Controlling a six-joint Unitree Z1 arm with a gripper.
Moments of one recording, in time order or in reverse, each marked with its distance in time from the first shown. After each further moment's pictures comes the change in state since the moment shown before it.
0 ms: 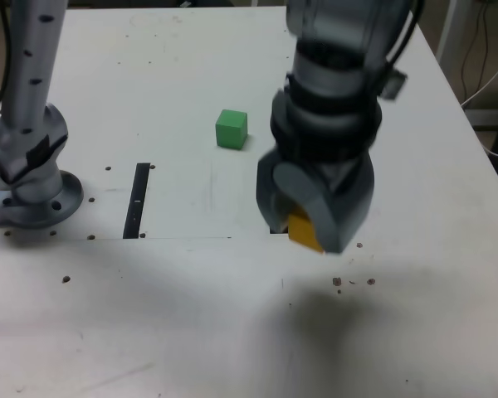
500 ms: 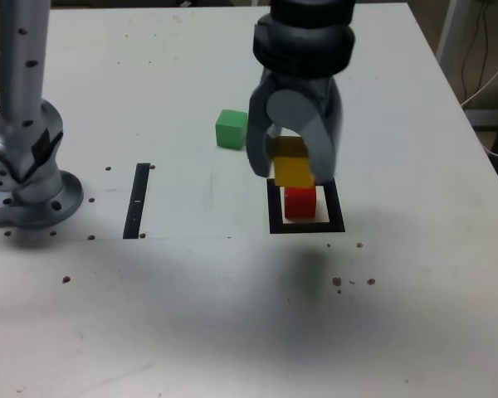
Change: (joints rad) arm 0.220 -0.119 0.106 0.012 -0.095 -0.154
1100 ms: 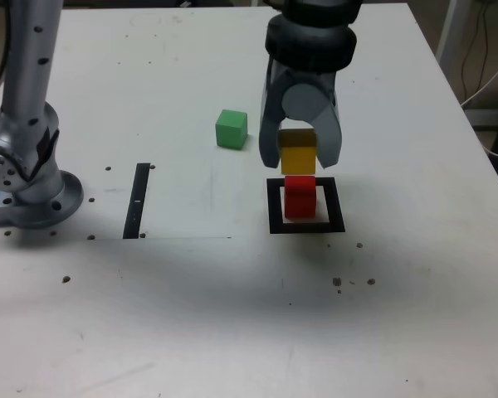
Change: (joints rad) arm 0.130 0.052 0.028 -0.042 -0.008 -0.002
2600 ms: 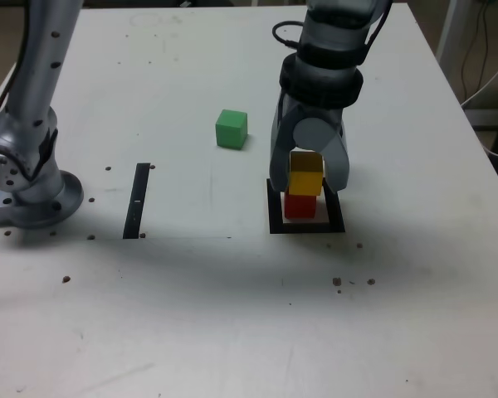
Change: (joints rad) arm 0.048 0.077 0.091 -0.130 -0.018 0.056
